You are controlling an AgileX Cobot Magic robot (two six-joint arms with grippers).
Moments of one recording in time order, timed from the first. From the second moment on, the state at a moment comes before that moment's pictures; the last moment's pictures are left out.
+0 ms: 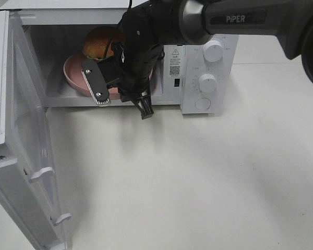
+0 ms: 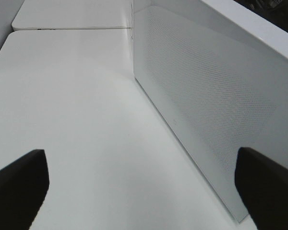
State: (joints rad) left arm 0.04 -0.01 -0.50 -0.17 1.05 0.15; right arm 0.71 2.30 -1.86 -0.18 0.65 -1.25
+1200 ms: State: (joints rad) left arm 0.04 -0.01 -0.50 -0.17 1.05 0.15; right arm 0.67 2.40 -2.01 -0.21 0.59 -1.24
